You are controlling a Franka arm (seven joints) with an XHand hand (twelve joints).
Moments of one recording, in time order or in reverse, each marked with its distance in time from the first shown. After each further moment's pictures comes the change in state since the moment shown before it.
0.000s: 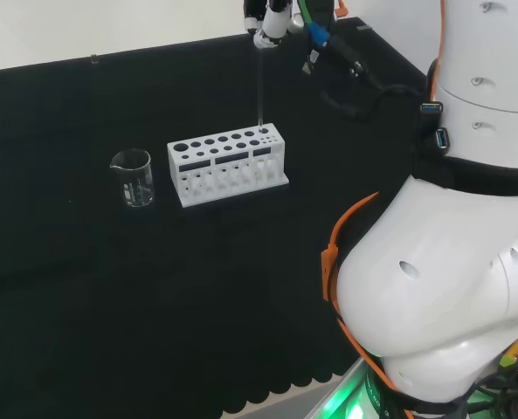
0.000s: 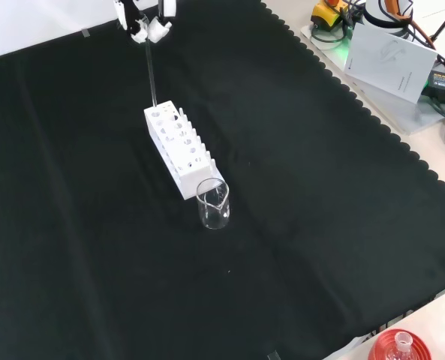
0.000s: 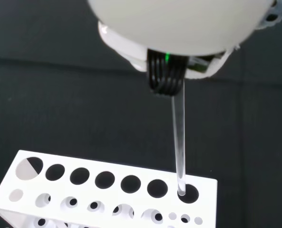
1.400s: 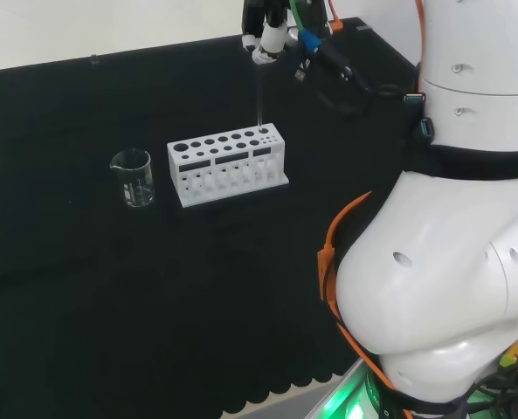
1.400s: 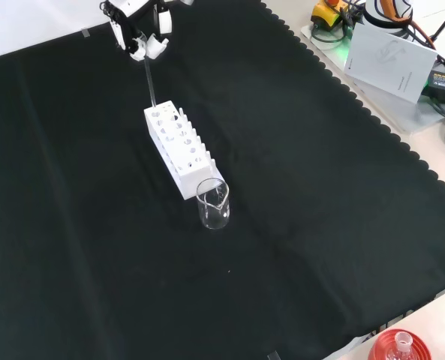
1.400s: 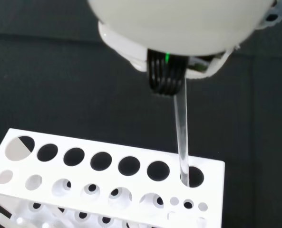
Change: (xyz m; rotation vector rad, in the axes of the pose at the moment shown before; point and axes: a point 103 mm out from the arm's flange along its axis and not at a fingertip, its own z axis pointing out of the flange) arm -0.008 0.020 0.028 0.064 0.013 -0.020
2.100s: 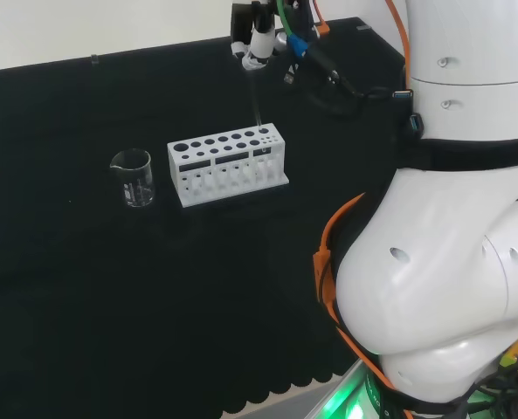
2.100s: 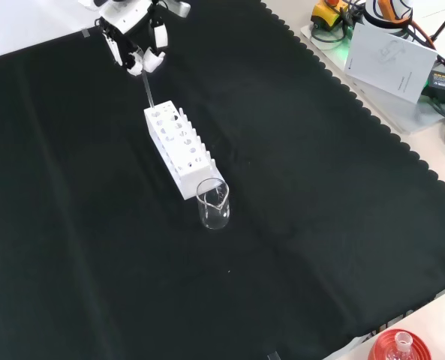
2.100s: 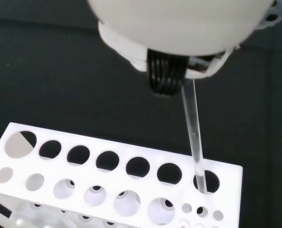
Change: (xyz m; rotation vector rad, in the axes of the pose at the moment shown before) arm 0.008 0.022 0.012 0.037 -0.011 -0.025
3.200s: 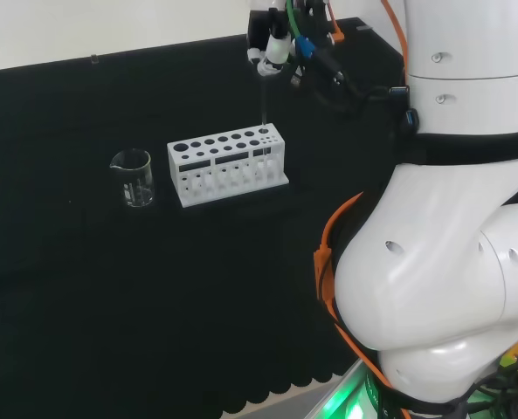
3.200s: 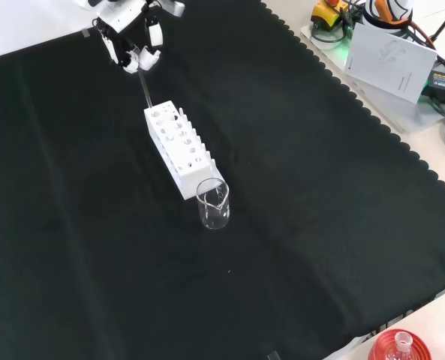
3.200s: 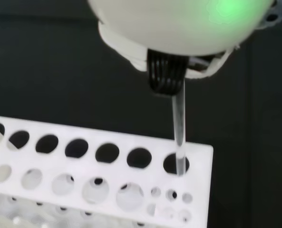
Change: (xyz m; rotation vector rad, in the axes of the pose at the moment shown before) arm -0.032 0.000 0.011 0.011 0.036 0.025
